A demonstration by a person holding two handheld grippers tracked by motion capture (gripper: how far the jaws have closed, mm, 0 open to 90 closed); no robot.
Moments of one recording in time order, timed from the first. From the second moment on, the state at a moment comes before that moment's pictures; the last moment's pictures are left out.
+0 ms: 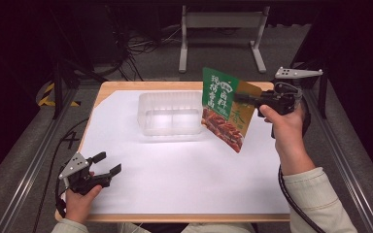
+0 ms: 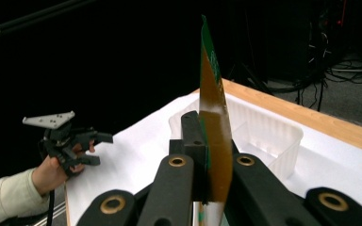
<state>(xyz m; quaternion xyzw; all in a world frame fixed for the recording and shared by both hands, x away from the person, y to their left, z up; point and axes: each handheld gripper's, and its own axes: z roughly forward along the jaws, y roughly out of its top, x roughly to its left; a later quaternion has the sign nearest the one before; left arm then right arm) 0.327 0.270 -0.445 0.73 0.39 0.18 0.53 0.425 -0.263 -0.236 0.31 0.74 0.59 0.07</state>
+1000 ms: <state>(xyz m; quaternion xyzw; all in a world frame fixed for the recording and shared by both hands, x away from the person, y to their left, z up) 0.325 0.270 -0.445 0.73 0.38 0.19 0.53 0.472 -0.222 -0.227 0.32 0.72 0.61 0.08</state>
